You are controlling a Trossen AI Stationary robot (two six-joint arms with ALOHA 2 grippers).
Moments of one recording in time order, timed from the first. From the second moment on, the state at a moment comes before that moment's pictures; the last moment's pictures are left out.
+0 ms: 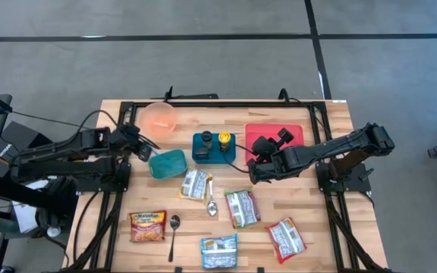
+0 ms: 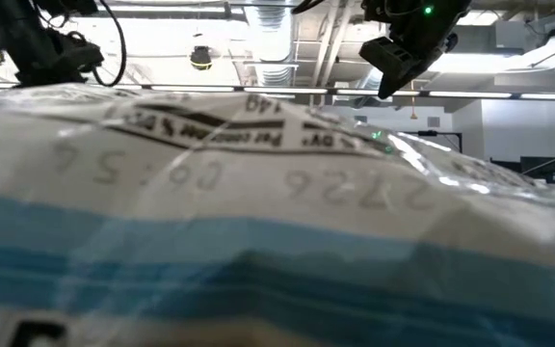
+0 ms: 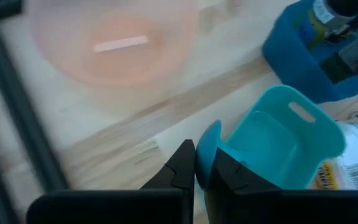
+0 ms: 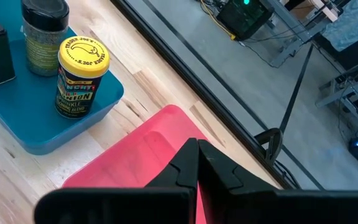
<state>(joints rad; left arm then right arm) 0.27 0.61 0.65 -1.05 -0.37 -0.71 0.21 1.54 1.21 -1.04 1.02 0.75</state>
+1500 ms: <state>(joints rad) 0.27 0.70 0.60 -0.87 -0.29 -0.80 0.20 1.54 1.21 -1.03 1.02 0.75</state>
